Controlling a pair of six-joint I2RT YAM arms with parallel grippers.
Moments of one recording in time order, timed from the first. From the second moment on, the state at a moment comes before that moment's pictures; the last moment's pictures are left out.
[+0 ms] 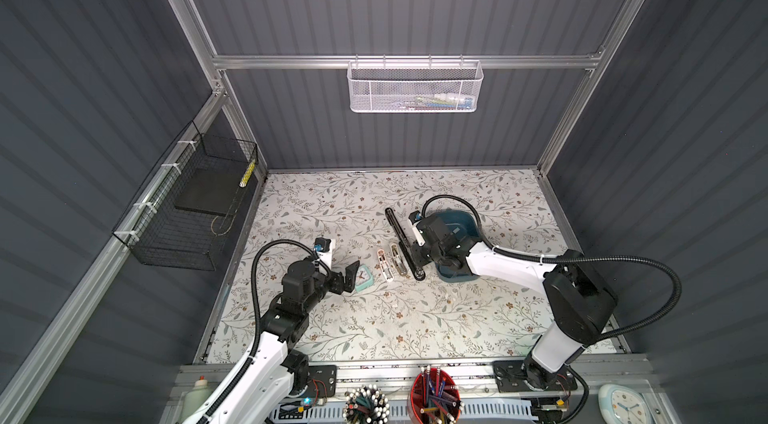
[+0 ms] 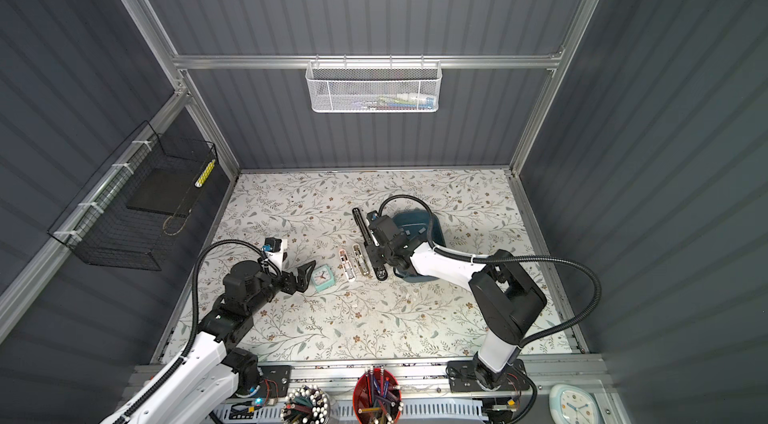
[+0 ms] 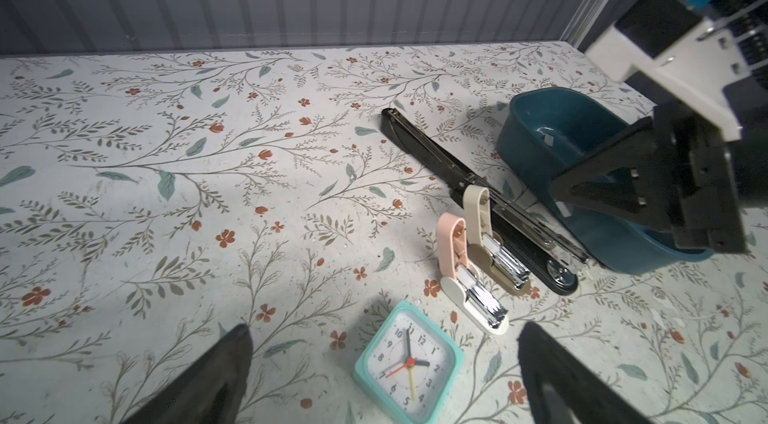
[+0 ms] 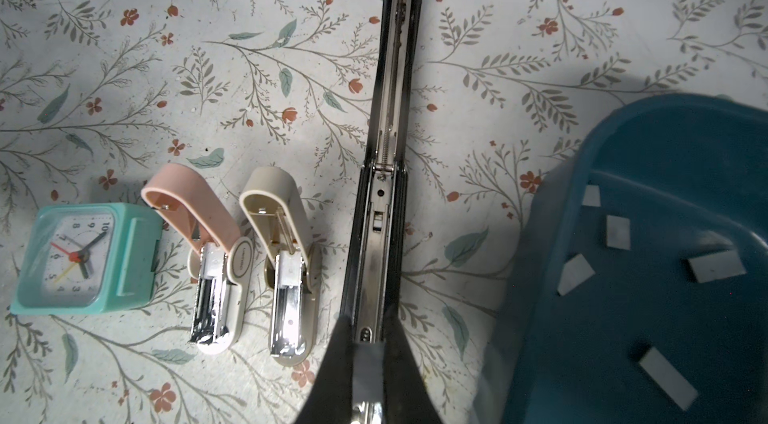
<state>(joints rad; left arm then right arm) -0.37 0.68 0.31 -0.02 0.13 -0.10 0.77 1.69 1.04 -0.19 0.11 0.22</state>
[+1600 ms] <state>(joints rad) -0.37 0.74 0.31 0.02 0.21 -0.09 0.77 1.79 1.05 -0.17 0.09 0.22</state>
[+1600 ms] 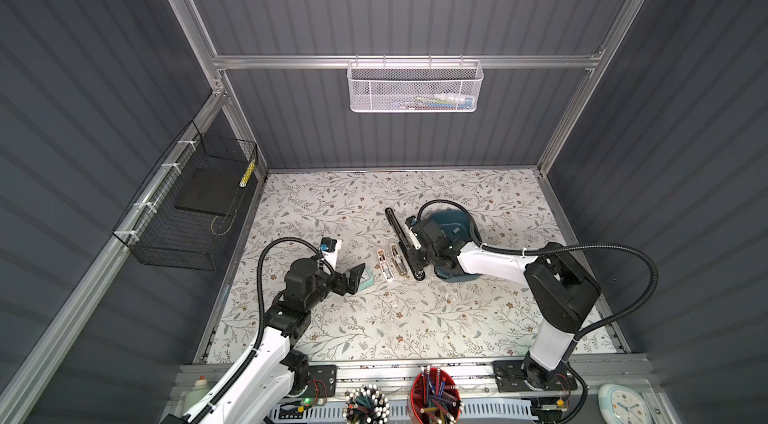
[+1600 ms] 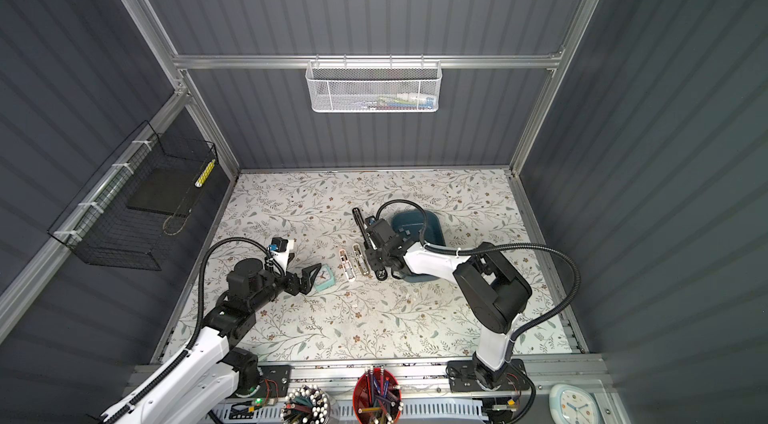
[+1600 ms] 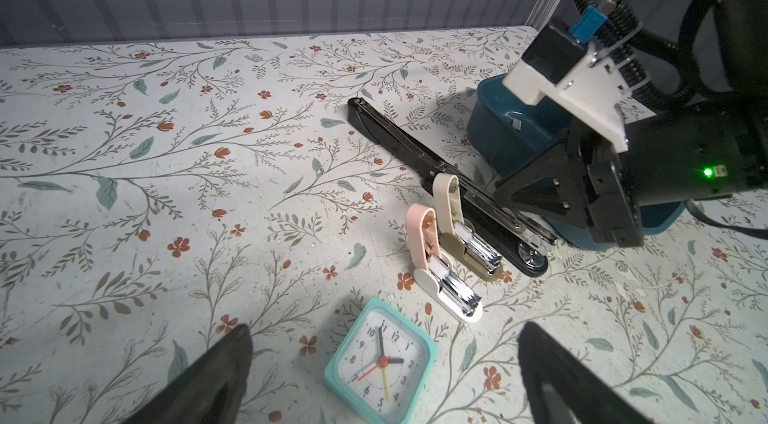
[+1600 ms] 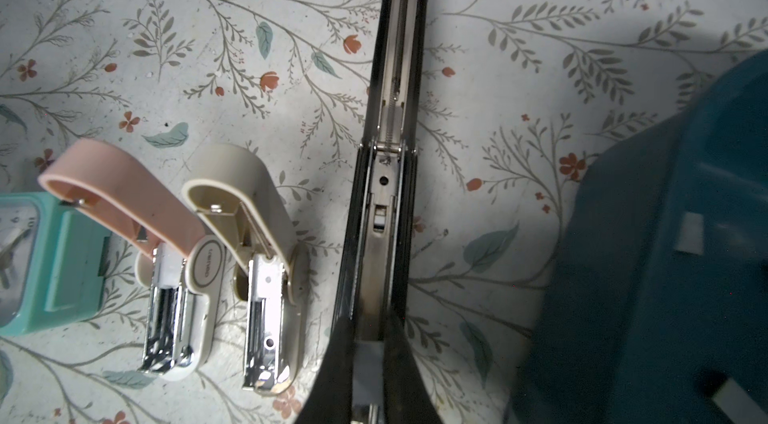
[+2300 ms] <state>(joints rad) -0.37 0.74 0.31 0.02 0.21 -0.09 0.79 1.75 1.05 -0.16 0.12 0.22</state>
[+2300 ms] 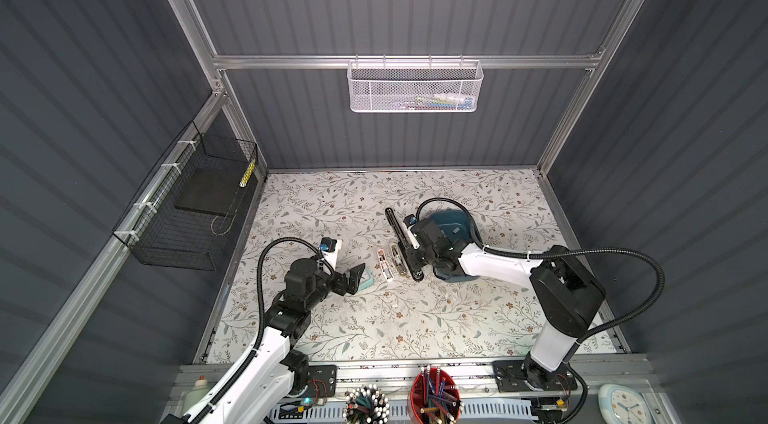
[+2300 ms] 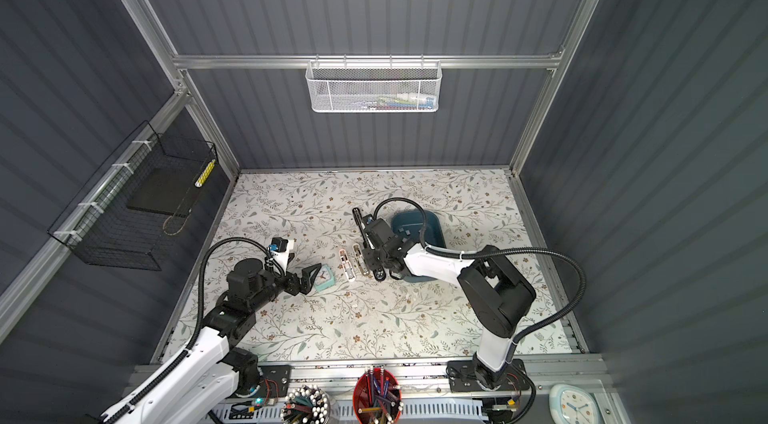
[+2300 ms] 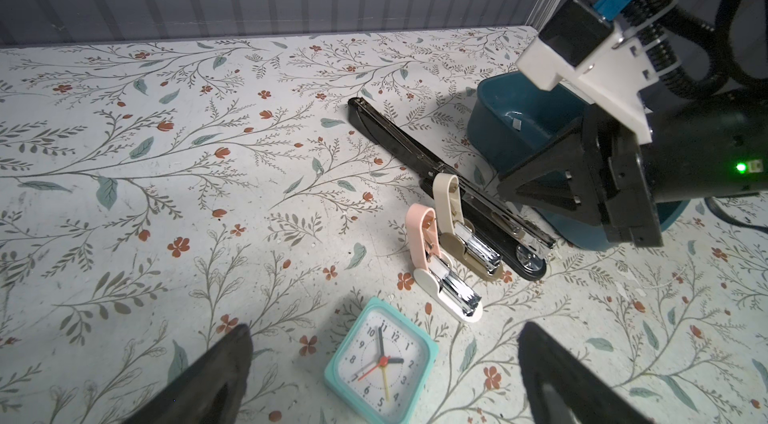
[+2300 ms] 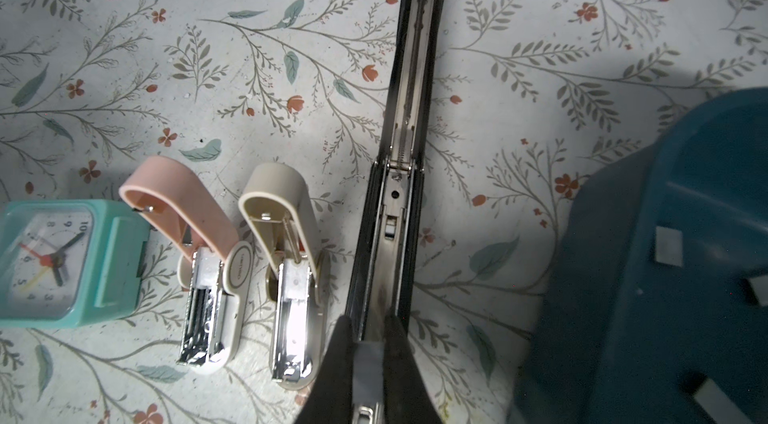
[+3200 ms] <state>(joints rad) -0.37 0.74 0.31 0.02 0.21 -0.09 0.79 1.78 1.05 -0.16 0.11 0.22</state>
